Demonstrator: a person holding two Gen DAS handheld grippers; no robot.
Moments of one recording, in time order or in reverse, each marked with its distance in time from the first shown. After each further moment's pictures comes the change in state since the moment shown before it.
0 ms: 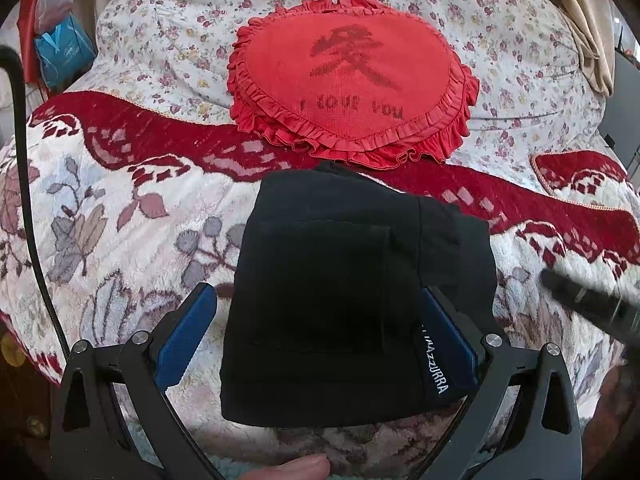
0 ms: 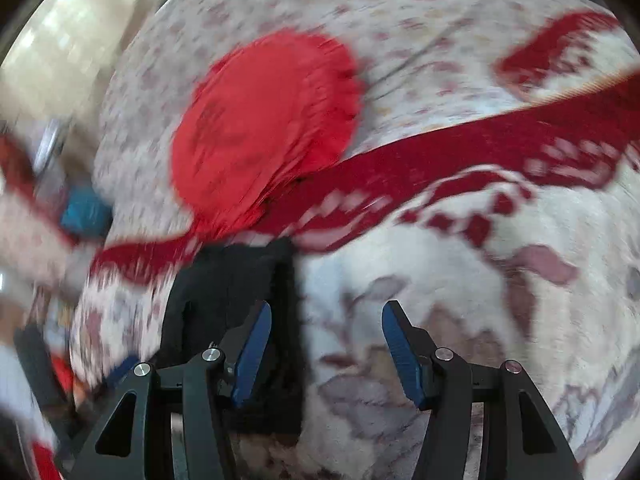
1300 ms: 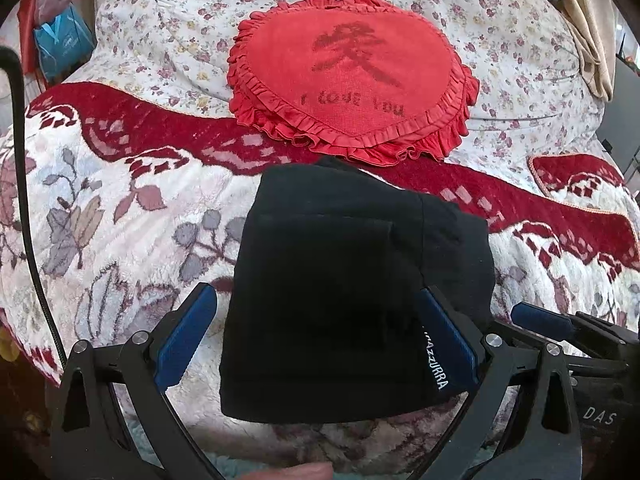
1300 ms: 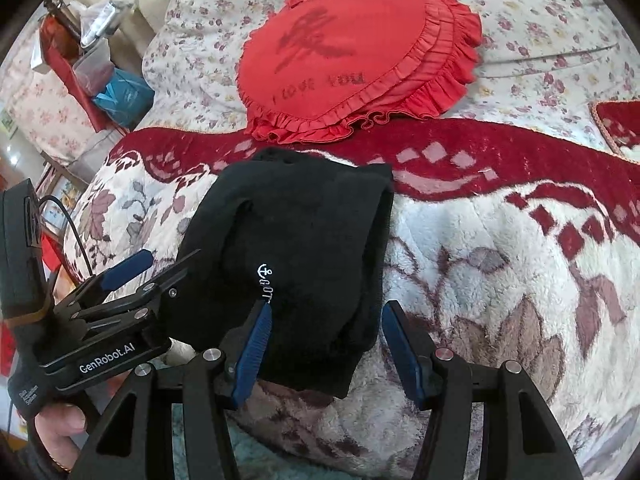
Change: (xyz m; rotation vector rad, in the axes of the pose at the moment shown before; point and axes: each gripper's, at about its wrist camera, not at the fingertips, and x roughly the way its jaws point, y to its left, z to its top) left arm 0.001 0.007 -0.001 -0.014 0.015 -0.030; right arm 0.022 0.042 -0.009 -0.221 0.131 0.033
